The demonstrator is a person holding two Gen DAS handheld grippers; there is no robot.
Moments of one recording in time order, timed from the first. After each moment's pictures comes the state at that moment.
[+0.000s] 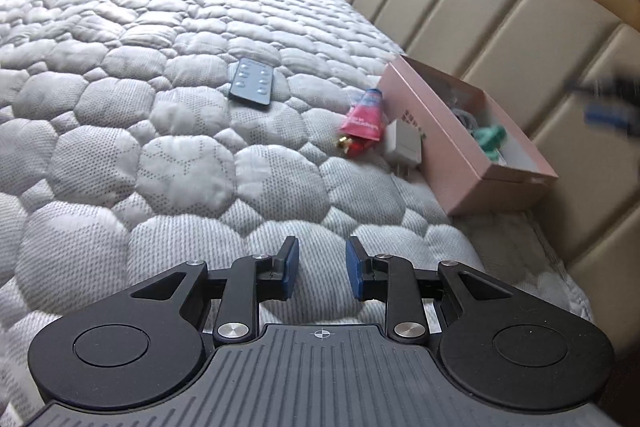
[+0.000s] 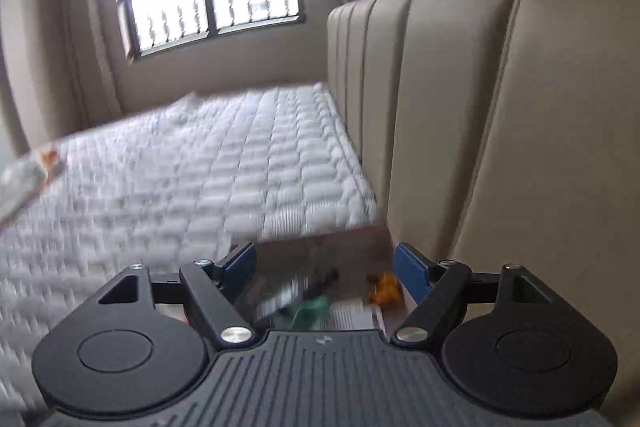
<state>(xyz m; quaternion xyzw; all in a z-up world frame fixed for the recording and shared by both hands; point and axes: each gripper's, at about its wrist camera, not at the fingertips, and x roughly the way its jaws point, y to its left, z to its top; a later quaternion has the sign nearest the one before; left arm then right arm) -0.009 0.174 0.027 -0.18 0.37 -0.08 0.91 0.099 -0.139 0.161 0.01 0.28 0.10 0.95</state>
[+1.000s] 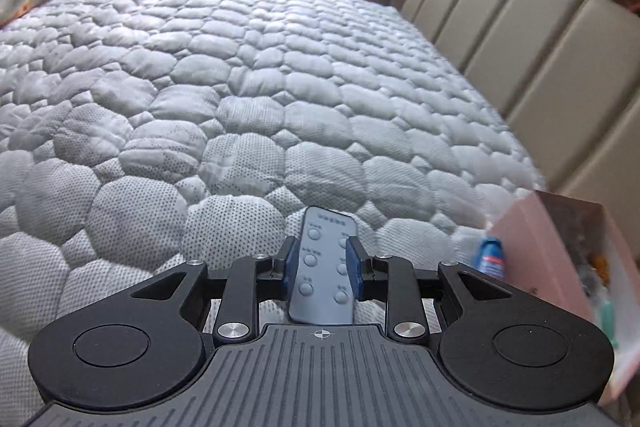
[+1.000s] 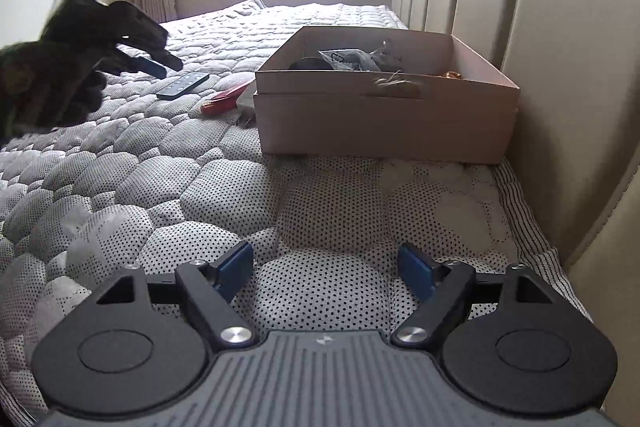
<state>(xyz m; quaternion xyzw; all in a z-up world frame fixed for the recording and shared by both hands) 0.165 0.218 0.036 -0.17 0.38 0.04 0.91 -0.015 -0.131 0.009 -0.05 0.33 0.17 0.93</state>
